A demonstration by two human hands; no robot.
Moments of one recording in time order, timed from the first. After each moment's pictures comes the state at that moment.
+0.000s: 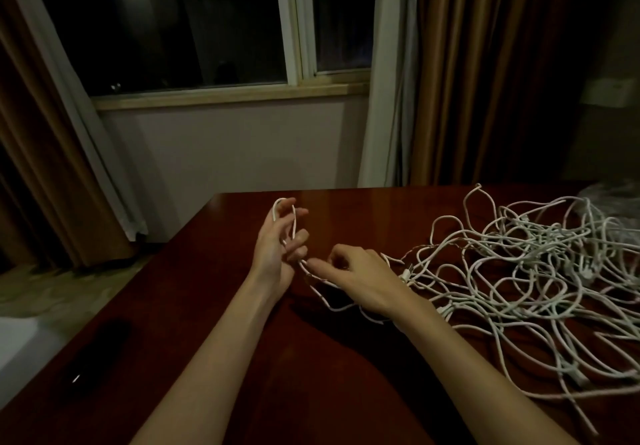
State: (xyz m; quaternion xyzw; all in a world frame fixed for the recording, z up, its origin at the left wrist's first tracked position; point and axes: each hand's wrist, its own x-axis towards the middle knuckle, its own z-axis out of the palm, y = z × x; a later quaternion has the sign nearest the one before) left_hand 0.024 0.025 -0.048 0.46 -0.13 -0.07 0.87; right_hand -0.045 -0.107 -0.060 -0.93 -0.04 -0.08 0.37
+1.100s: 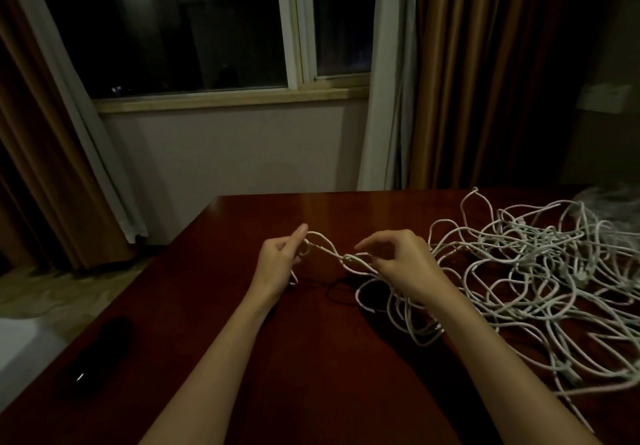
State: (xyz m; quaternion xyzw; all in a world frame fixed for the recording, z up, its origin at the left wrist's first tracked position) left_hand 0.028 0.034 -0.072 0.75 -0.16 0.04 0.64; right_hand -0.058 -0.151 -0.049 -0.90 0.00 -0.18 0.40
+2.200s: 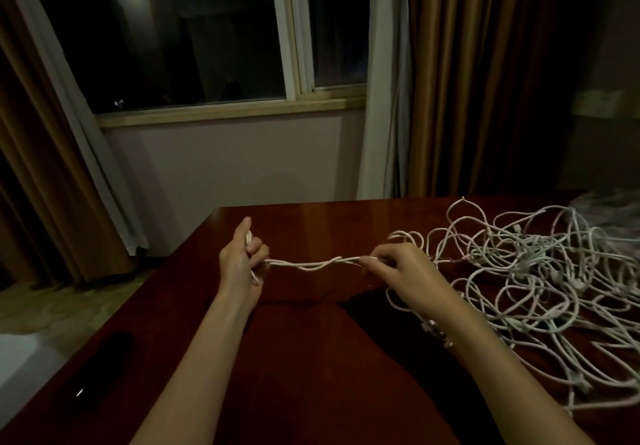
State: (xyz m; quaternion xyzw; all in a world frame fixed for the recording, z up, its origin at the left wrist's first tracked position) left_hand 0.030 0.054 -0.041 0.47 0.00 -0.01 0.88; right_hand -0.067 -0.156 -0.047 -0.91 -0.03 -0.17 0.39
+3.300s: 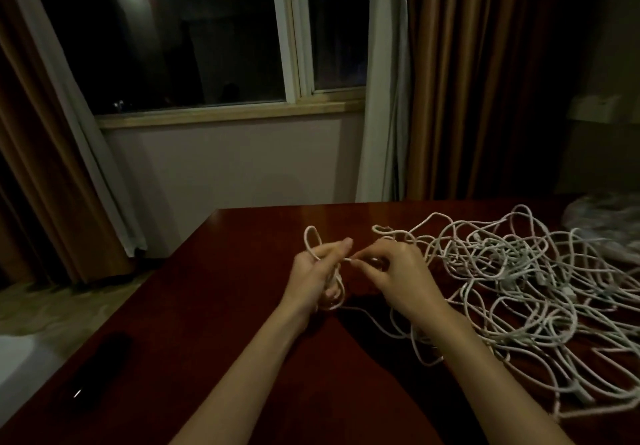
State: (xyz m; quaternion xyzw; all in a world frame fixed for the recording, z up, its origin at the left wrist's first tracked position) left_hand -0.007 -0.004 -0.058 0.66 -0.22 -0.10 0.72; right_hand -0.065 -0.147 -0.048 -0.89 -0.06 -0.29 0.35
